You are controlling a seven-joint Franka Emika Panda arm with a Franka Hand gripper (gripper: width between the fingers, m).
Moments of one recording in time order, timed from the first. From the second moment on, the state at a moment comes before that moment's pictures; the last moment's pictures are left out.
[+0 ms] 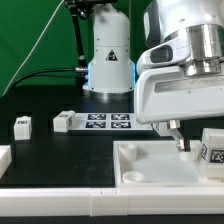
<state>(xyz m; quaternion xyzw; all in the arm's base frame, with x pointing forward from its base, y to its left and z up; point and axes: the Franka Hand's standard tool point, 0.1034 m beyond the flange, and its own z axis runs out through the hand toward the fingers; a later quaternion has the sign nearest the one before) 0.617 0.118 0.072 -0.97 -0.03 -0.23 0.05</state>
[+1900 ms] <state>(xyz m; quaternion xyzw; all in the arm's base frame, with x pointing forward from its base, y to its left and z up) 0.613 0.120 0.086 -0.99 0.00 0.10 0.07</state>
